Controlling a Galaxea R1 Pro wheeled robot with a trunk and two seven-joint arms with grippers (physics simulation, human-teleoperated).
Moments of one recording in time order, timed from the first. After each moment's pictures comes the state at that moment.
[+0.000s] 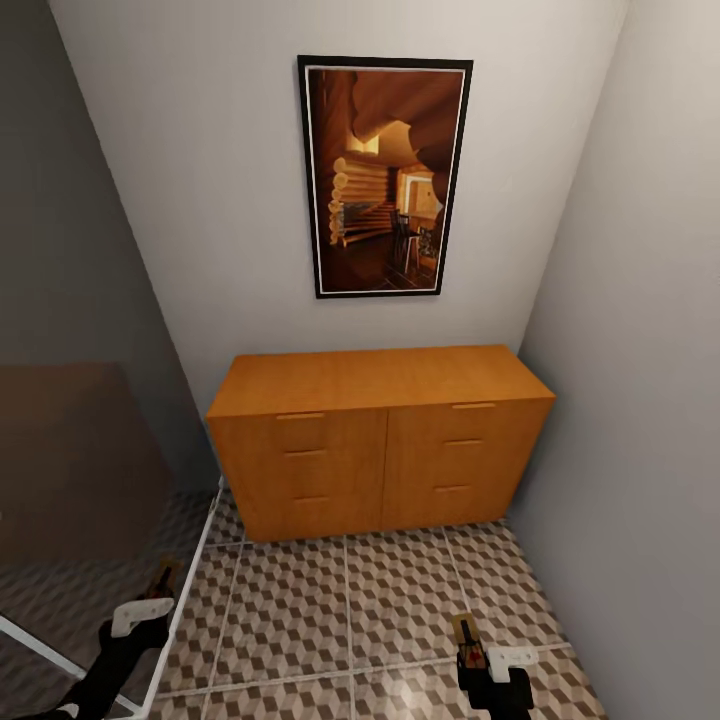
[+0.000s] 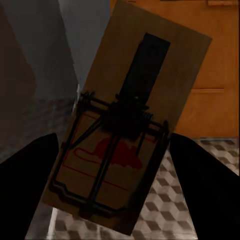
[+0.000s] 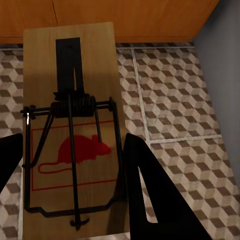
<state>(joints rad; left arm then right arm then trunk) -0.62 0.44 -1.89 -0.41 1.94 -0.84 0.00 -0.33 0.02 0.08 -0.34 0.02 -0.32 -0.17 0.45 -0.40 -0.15</state>
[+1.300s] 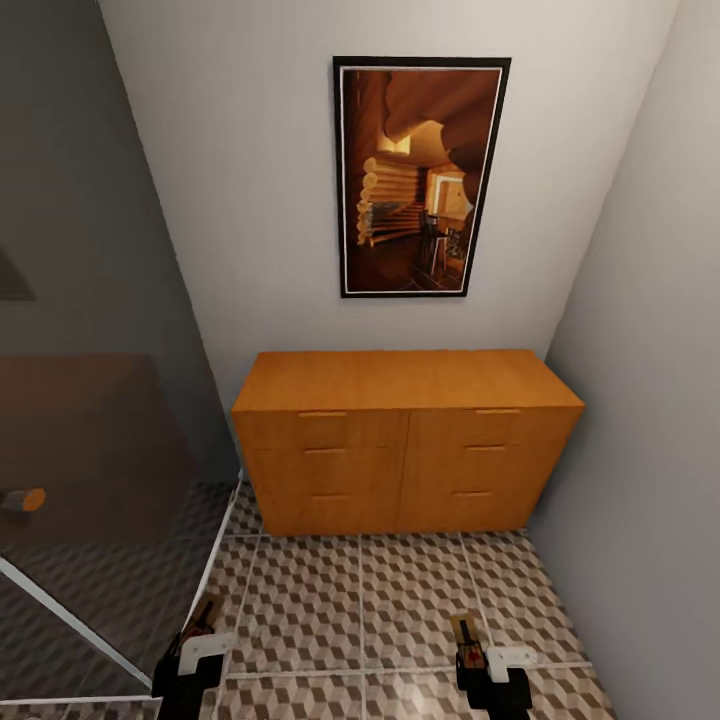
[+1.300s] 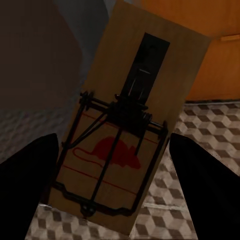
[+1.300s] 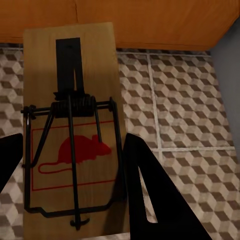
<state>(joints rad) -0.61 0.15 -2.33 -0.41 1.96 -0.82 0.68 -0.33 0.02 0.08 -0.34 0.02 -0.32 -0.17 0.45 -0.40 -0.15</state>
